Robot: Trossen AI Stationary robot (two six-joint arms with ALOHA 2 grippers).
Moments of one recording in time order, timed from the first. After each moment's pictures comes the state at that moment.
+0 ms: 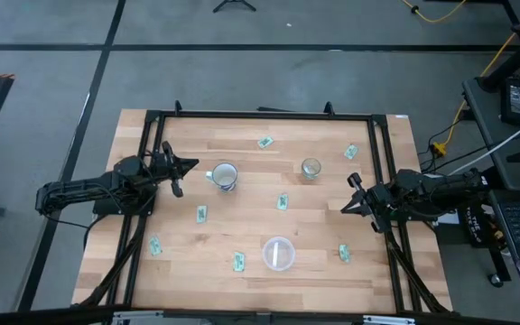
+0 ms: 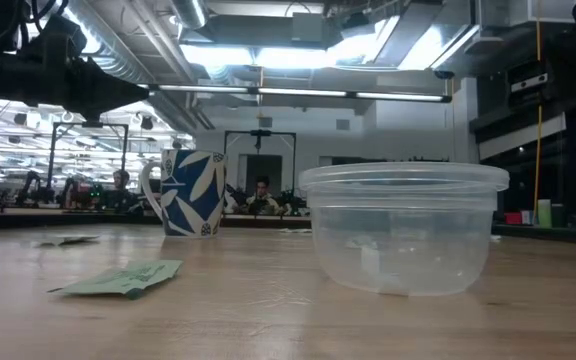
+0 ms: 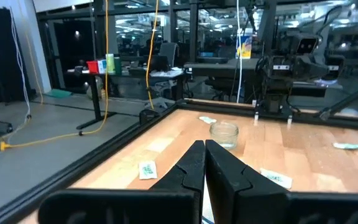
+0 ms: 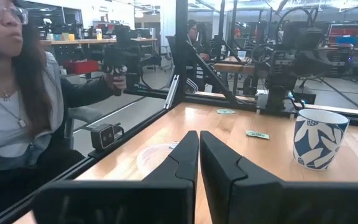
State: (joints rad) left arm 0.21 0.04 0.01 0.08 -0.17 -0.03; right arm 0.16 0.01 0.01 0.06 -0.25 0.00
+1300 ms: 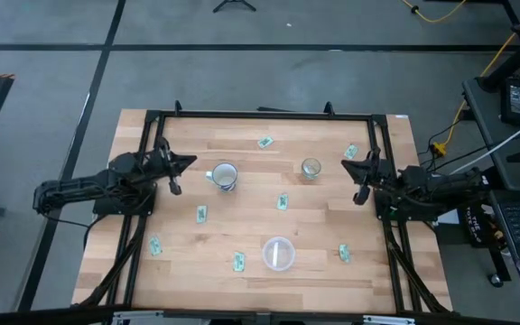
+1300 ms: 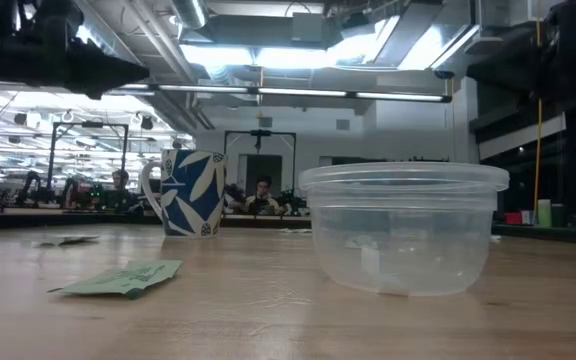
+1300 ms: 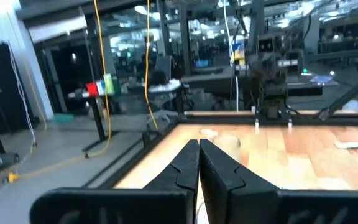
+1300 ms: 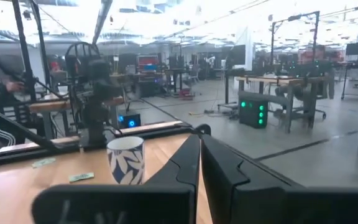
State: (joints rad) left arm 0.21 0.09 0.09 0.09 -0.16 0.11; right arm 0.16 0.02 0.05 0.17 0.56 -0.05
